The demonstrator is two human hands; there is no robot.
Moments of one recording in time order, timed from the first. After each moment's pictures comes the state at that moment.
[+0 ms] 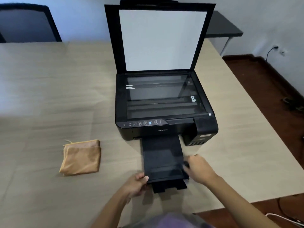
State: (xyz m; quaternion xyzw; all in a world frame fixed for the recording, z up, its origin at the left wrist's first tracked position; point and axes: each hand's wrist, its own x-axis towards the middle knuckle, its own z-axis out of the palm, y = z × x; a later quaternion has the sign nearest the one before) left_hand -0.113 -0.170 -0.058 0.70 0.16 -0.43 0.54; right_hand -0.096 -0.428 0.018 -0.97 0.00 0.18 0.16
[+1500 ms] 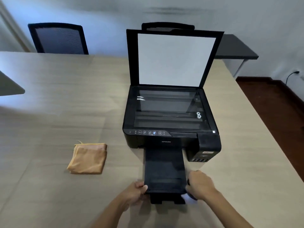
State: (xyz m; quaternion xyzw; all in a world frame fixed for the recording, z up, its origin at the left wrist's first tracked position) left_hand -0.120 -0.182 -0.033 0.70 0.20 -0.40 0.56; right_hand -0.099 -0.425 0.032 -0.96 0.01 0.28 0.07
